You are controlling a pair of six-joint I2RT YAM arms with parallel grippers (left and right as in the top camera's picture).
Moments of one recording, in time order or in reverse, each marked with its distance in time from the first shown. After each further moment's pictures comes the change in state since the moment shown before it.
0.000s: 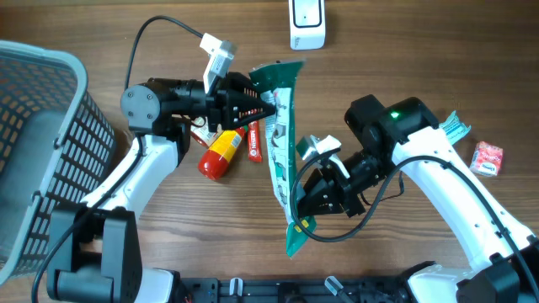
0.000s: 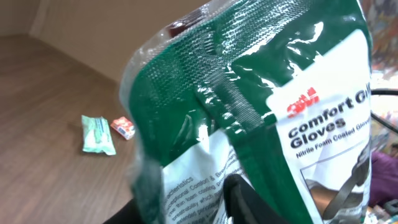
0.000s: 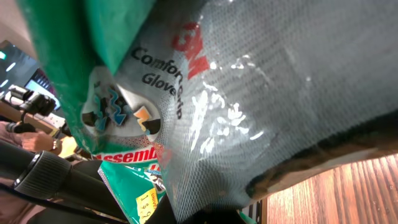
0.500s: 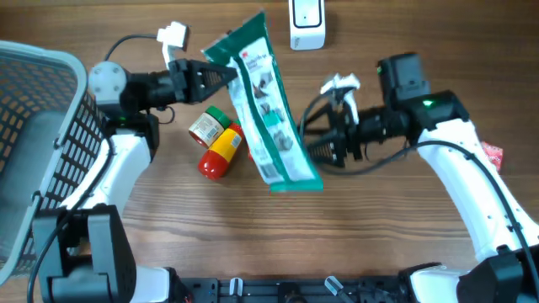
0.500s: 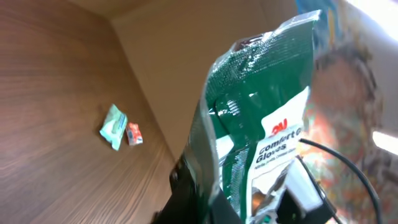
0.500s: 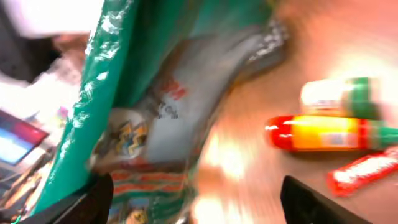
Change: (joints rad) left arm 0.206 -0.003 0.003 -0.391 -0.124 -0.213; right arm -0.197 0.001 -0.006 0.724 0.036 0.749
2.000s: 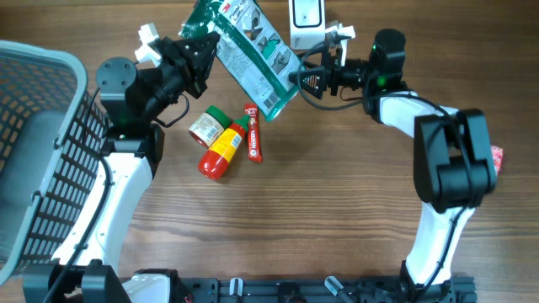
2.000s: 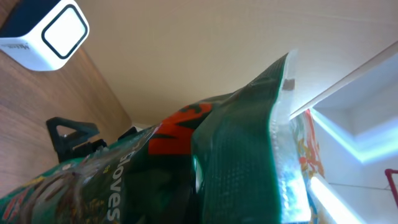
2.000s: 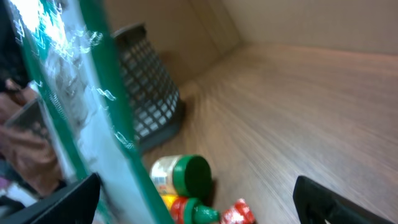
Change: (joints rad) left arm -0.085 -0.204 0.000 -0.454 -0.701 -0.232; right arm -0.084 0.647 0.002 1.613 0.017 0.829
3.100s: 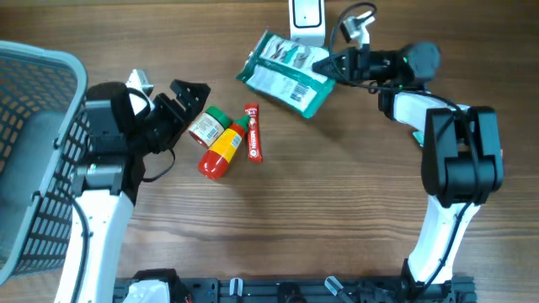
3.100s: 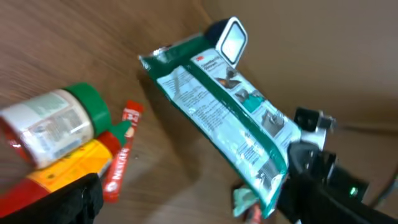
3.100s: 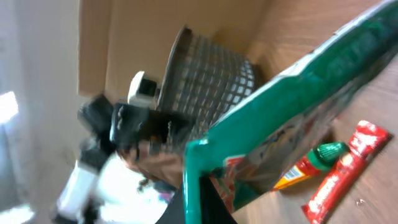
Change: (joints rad) left arm 0.077 -0.244 0.005 -0.899 -0.172 0.831; right arm -0.081 0.029 0.015 0.560 -0.271 1.236
